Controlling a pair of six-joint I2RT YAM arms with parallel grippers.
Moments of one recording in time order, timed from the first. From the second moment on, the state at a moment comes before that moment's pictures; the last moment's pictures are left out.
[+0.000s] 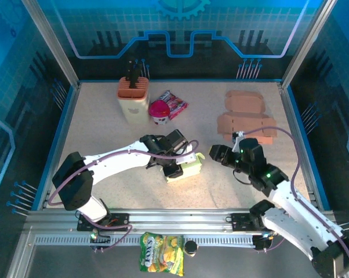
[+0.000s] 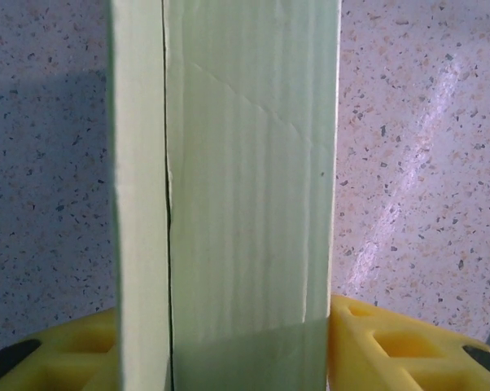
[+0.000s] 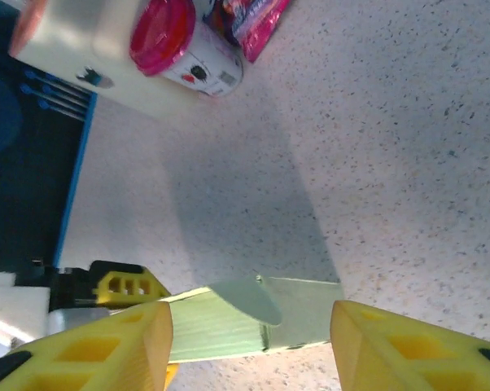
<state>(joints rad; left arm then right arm) -0.87 1.59 1.15 -0.78 0.07 0.31 0.45 0.87 0.63 -0.41 -0.29 0.63</state>
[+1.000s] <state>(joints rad) -0.87 1.59 1.15 -0.78 0.07 0.31 0.55 1.12 0.75 -0.45 -0.31 0.33</state>
